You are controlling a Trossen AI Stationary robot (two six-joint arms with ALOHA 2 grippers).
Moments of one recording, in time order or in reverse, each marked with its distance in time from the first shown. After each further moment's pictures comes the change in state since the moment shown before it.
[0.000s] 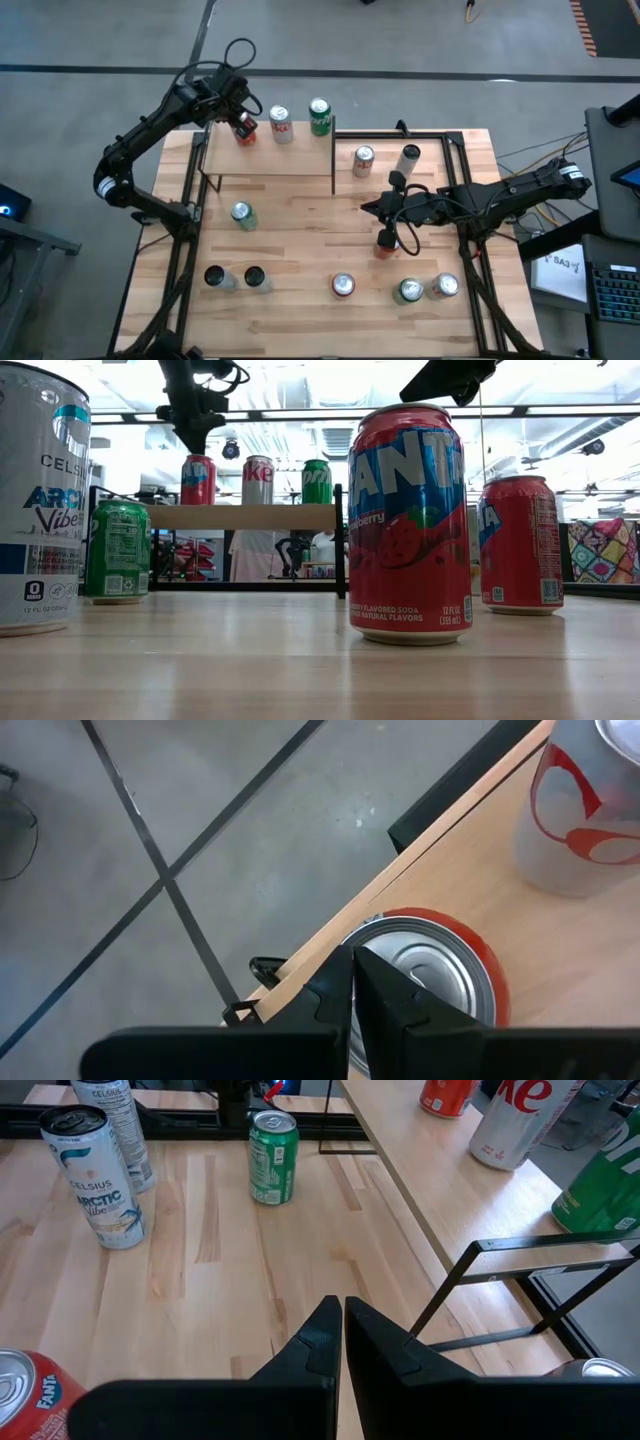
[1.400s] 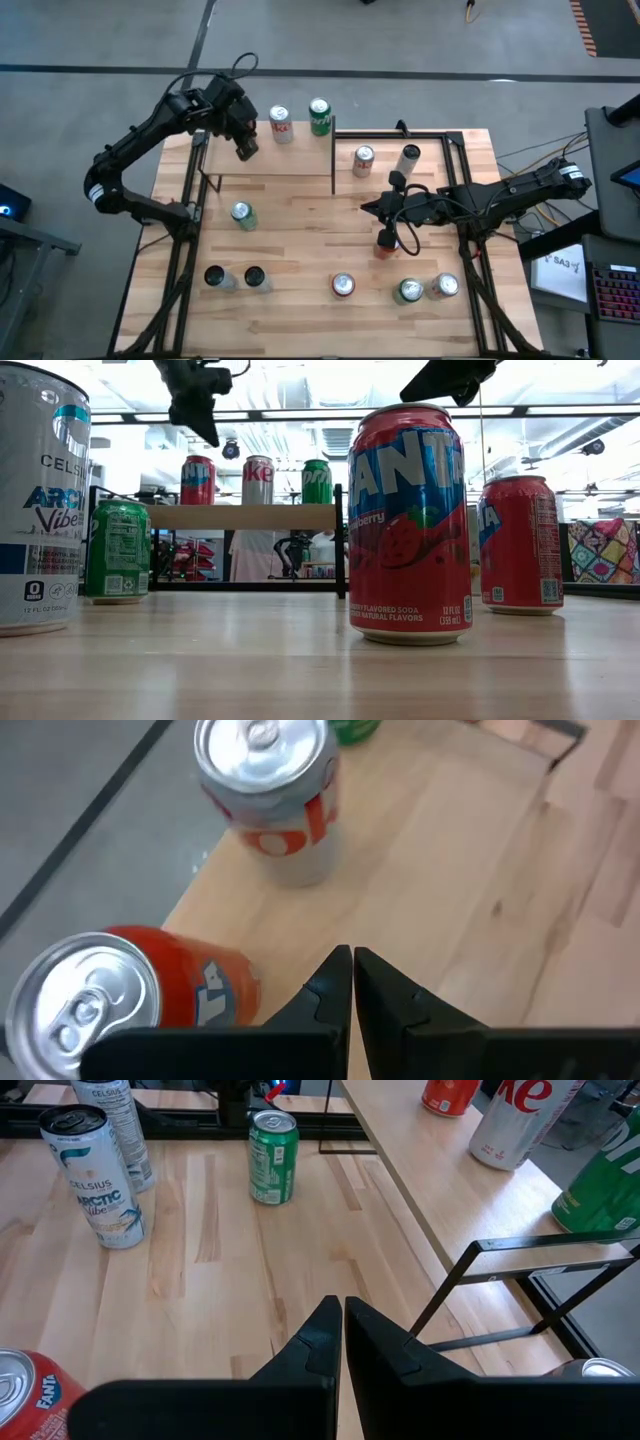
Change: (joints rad) left arm -0.084 -0.086 -0.049 -0.021 0.433 0.067; right arm 0.000 0.000 0.000 0.000 0.000 0.000
